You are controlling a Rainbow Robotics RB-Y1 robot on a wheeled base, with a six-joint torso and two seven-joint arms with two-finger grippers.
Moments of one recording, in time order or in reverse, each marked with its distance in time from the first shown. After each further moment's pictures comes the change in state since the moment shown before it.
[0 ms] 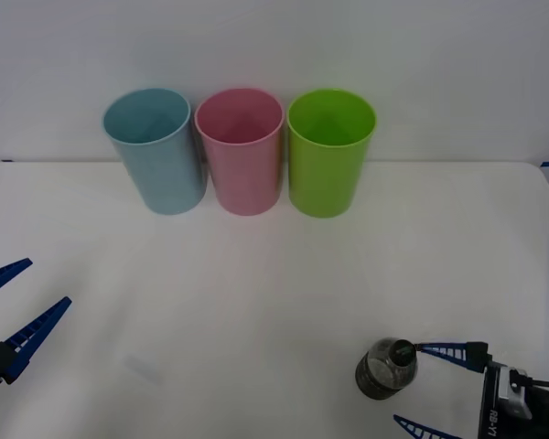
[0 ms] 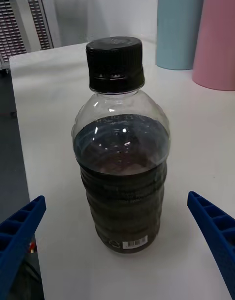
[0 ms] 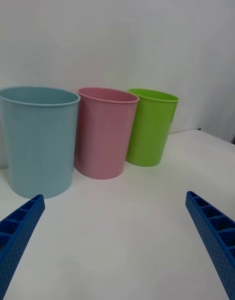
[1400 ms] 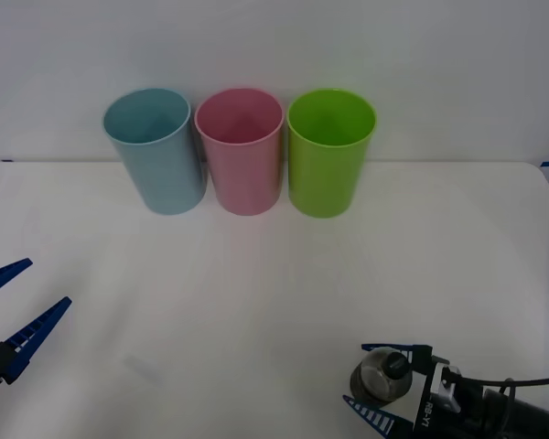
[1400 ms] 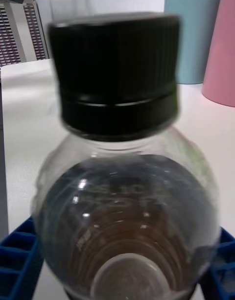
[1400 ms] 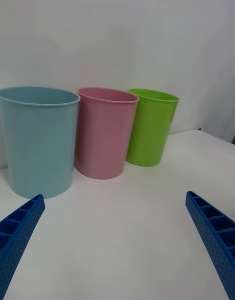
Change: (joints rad) right arm -0.024 0.086 0.144 0.001 -0.002 0.150 0.082; left arm 0.000 0.000 0.000 0.000 0.000 0.000 0.000
